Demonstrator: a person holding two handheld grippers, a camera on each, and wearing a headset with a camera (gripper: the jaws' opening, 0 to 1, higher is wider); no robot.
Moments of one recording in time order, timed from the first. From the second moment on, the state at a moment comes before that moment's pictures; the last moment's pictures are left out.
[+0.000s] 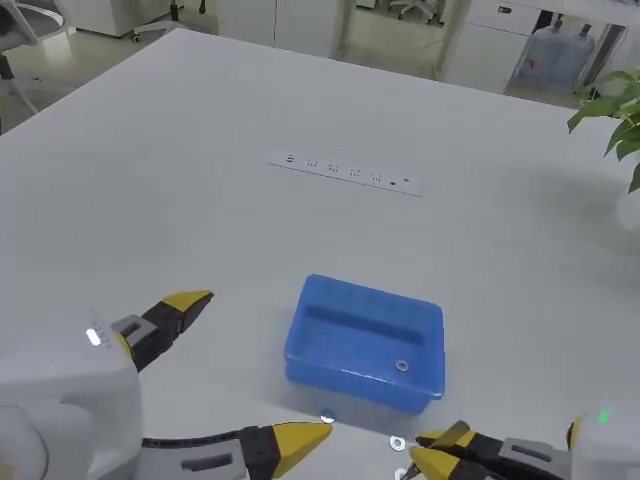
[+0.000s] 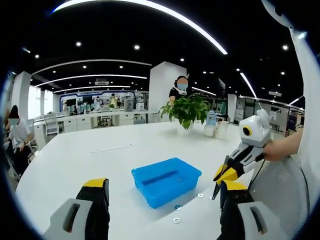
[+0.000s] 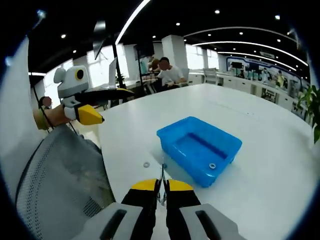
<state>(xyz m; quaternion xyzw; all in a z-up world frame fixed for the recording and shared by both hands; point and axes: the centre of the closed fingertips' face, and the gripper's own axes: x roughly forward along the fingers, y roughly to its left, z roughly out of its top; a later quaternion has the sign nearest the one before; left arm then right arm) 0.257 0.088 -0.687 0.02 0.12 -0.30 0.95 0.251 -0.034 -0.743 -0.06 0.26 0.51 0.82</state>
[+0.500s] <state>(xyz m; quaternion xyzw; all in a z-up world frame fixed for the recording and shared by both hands) 0.259 0.092 -0.686 0.01 0.12 -0.29 0.95 0.331 -0.022 -0.699 -0.09 0.21 0.47 0.85</state>
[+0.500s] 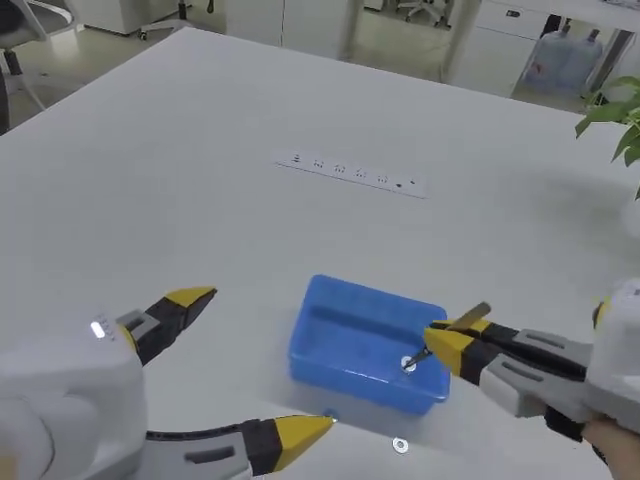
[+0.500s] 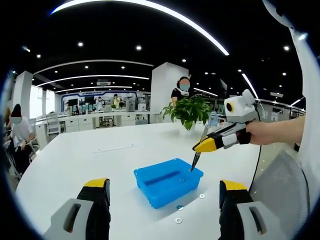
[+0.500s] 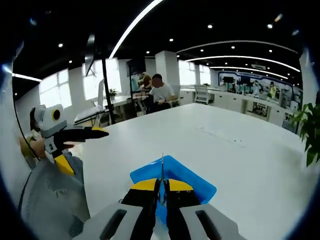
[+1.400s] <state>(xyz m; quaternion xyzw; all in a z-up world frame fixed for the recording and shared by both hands) 0.259 0.091 -0.688 0.01 0.13 -0.29 0.95 0.371 -0.010 -0.767 -0.05 0.29 0.46 0.84</state>
